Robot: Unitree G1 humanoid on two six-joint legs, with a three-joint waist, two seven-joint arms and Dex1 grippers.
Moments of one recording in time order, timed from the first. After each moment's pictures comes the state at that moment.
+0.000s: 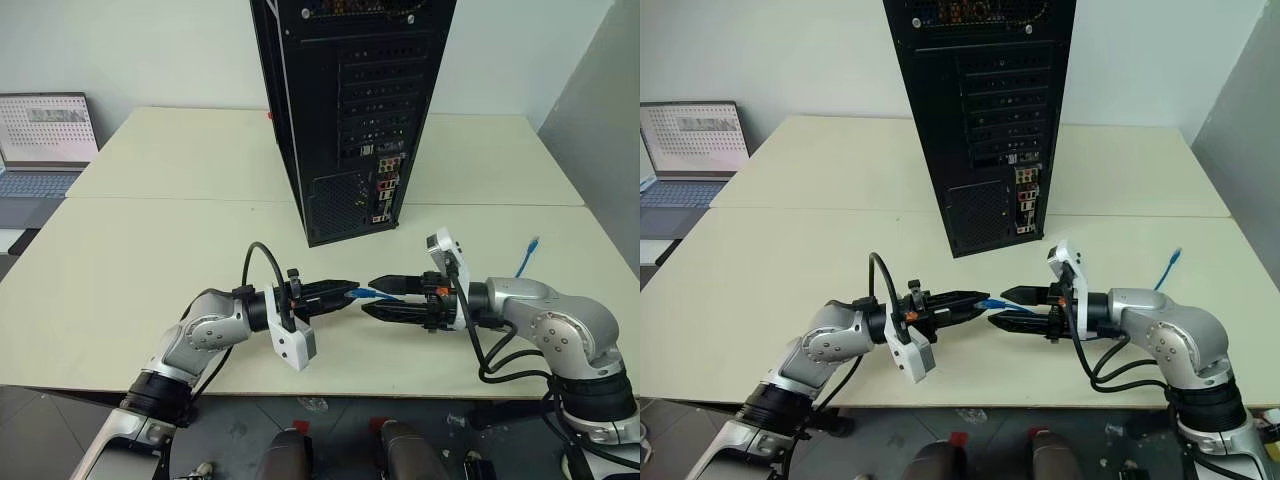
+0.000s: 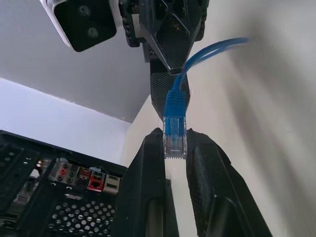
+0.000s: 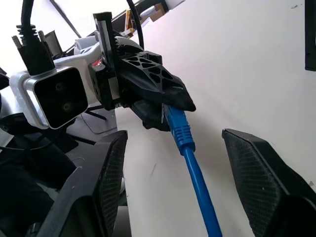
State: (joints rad) left arm -0.37 0.57 -0.22 0.15 0.31 -0.95 -0.61; right arm -0.41 -0.53 0.03 -0.37 0.78 1.02 0.86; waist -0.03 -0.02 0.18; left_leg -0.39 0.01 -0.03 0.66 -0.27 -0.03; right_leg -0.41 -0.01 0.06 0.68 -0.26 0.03
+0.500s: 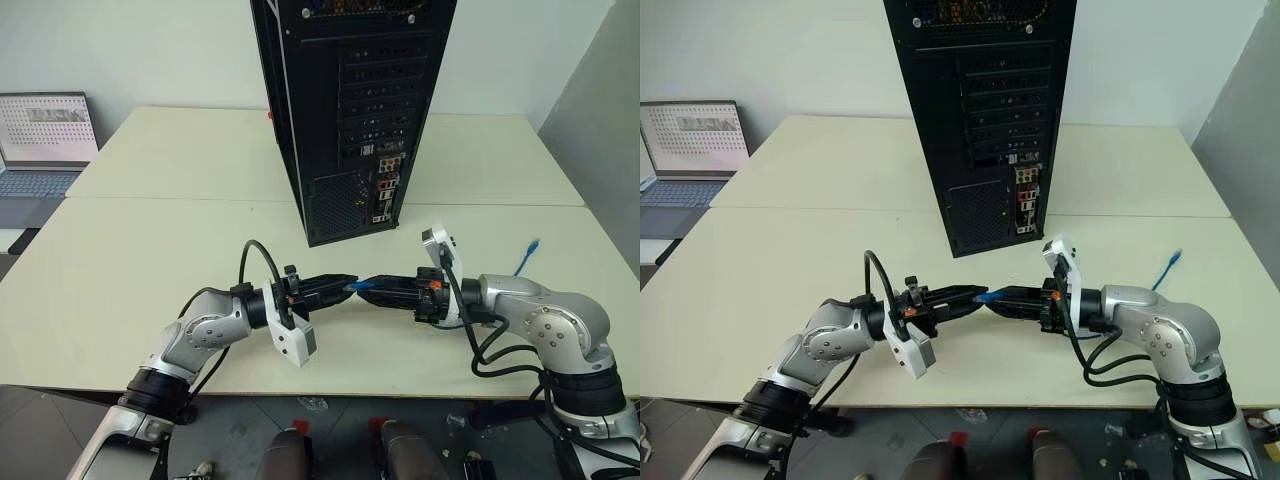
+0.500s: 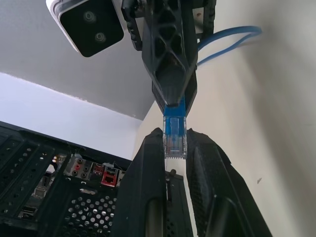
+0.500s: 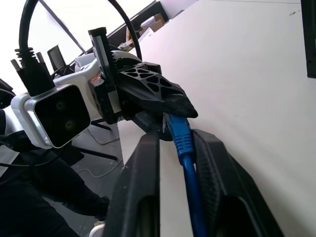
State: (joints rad) left arm -0.38 0.58 -0.22 0.15 0.33 -0.97 -0.54; right arm -0.44 -0.49 0.02 -0.34 0.83 1.05 0.79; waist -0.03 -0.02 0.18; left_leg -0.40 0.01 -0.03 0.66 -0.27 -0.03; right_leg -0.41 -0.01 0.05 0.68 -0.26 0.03
